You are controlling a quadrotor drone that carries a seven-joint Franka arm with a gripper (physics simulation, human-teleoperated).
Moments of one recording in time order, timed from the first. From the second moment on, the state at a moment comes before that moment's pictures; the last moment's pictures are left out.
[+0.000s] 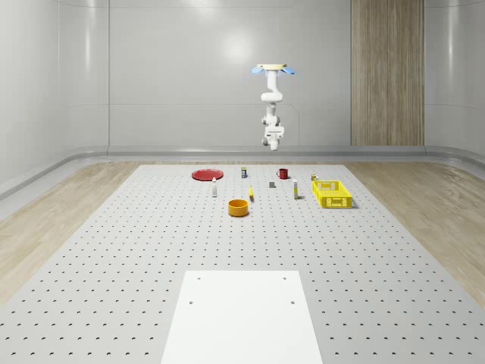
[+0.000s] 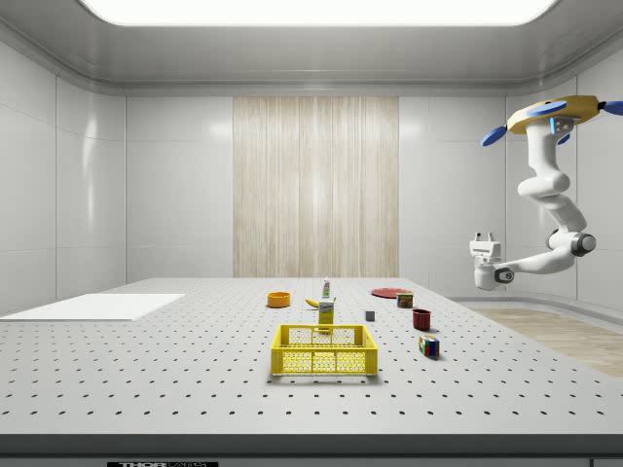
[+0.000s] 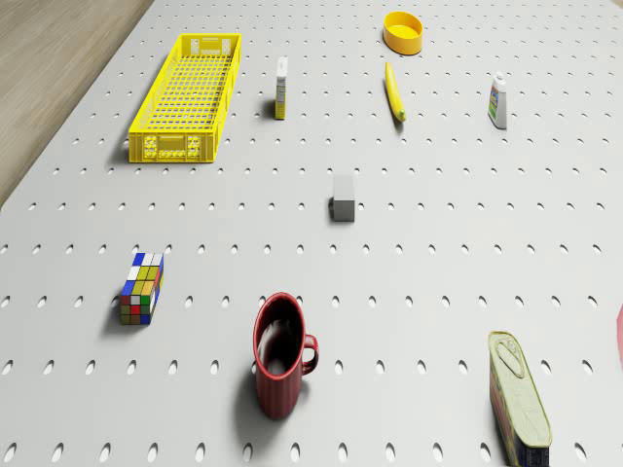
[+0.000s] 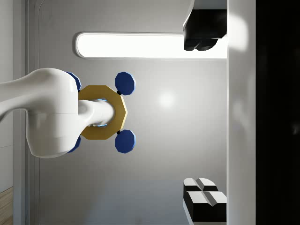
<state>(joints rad) -0.01 -0.70 0.00 -2.04 0.00 1.36 0.78</state>
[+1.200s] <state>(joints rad) -0.01 -0.71 0.01 -2.05 0.00 1.38 0.78</state>
